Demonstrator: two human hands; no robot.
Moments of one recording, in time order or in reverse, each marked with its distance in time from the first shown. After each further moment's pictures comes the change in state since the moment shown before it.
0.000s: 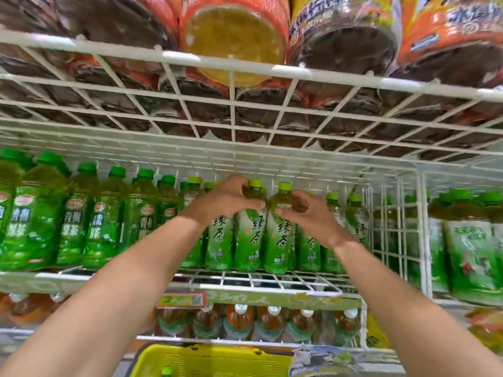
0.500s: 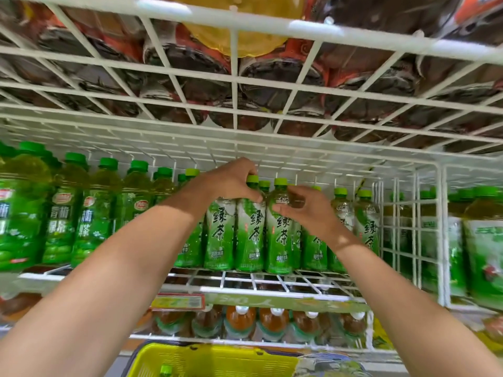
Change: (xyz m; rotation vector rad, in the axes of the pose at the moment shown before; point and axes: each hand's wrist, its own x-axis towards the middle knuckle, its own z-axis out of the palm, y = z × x) left_hand 0.044 -0.012 -0.017 0.365 -0.078 0.004; right_hand 0.025 0.014 0.012 -0.188 0.054 -0.101
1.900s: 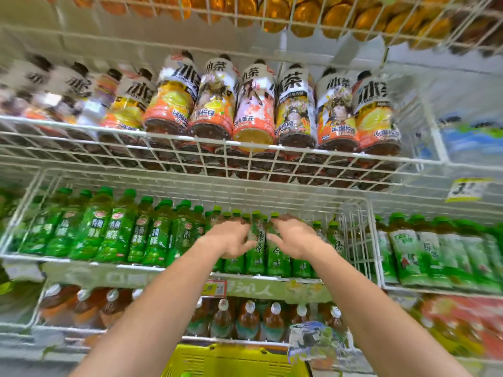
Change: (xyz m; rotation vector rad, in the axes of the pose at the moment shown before) left_hand -0.208 0.070 0.001 0.520 0.087 0.011; right_hand -0.125 -0.139 -0.025 -0.771 -0.110 -0.021
